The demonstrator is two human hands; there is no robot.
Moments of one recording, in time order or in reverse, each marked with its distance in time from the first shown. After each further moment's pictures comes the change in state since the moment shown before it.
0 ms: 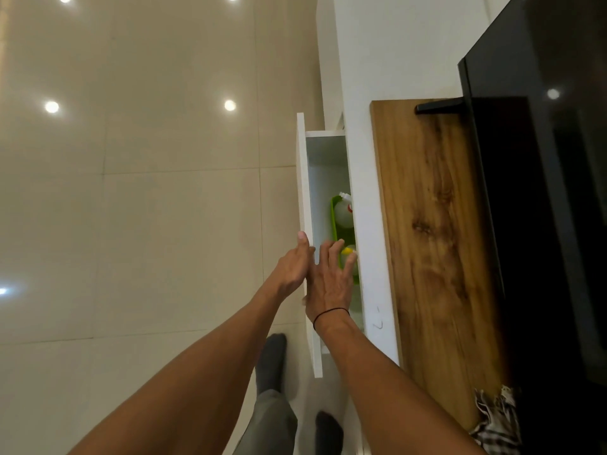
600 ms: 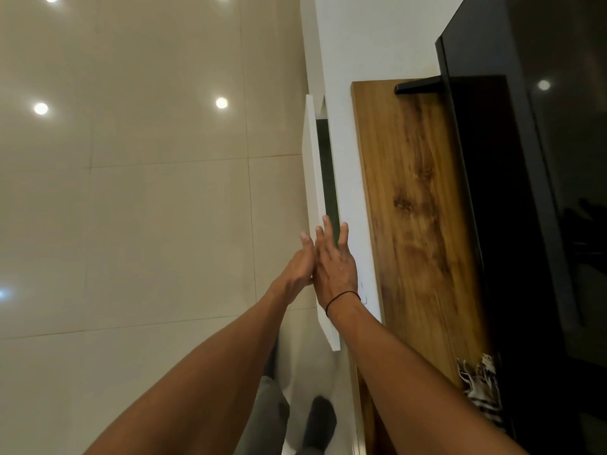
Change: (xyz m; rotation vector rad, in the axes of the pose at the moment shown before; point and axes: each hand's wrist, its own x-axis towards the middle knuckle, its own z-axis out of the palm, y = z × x) left_hand -0.020 -0.012 0.064 -0.183 -0.109 -0.006; right_hand -0.003 0.036 0.043 -0.345 0.024 -0.180
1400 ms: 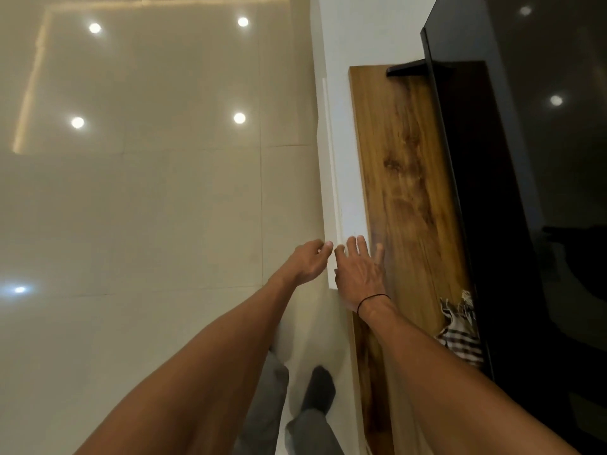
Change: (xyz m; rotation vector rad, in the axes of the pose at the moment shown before) left_hand -0.080 -0.082 0.035 0.583 0.110 0.157; right_hand -0.150 0.011 0.049 0.460 0.052 0.074
